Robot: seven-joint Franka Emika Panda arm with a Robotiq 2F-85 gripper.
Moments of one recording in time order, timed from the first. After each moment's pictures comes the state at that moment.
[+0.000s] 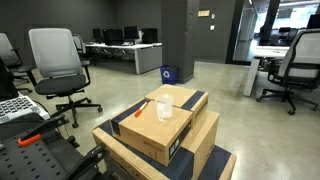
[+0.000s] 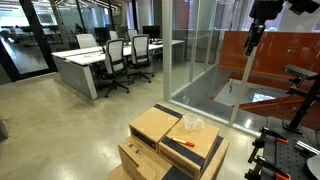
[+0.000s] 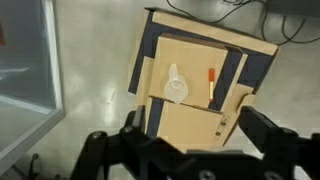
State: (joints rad) arm -0.01 -0.76 0.00 -2.57 -0.20 1.97 -0.13
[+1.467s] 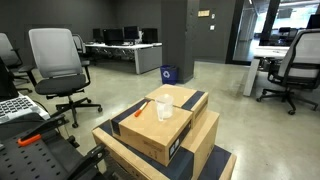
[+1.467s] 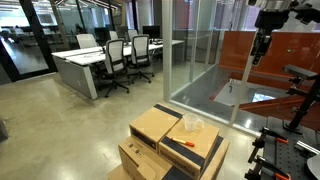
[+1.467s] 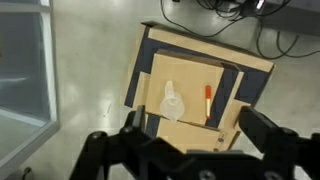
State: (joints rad) arm -0.01 -0.81 -0.01 -2.66 -0.20 1.95 -0.14
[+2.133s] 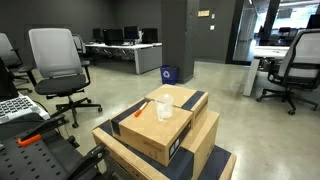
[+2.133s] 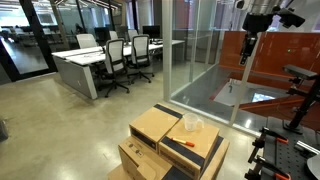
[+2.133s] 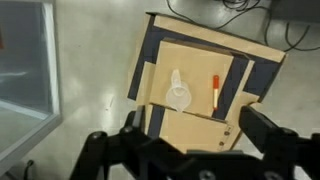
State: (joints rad) arm -0.01 -0.69 -0.02 -2.61 -0.23 2.05 -0.14
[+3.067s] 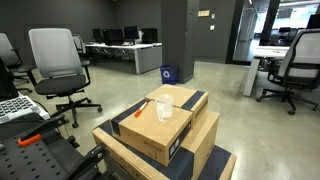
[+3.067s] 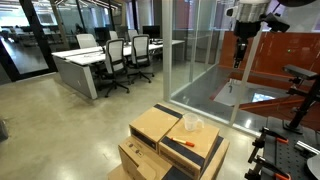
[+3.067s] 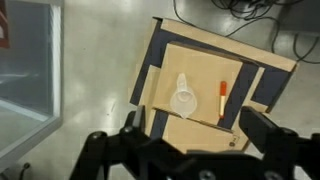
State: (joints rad) arm -0.01 -0.57 -0.02 -2.56 -0.27 2.08 -0.14
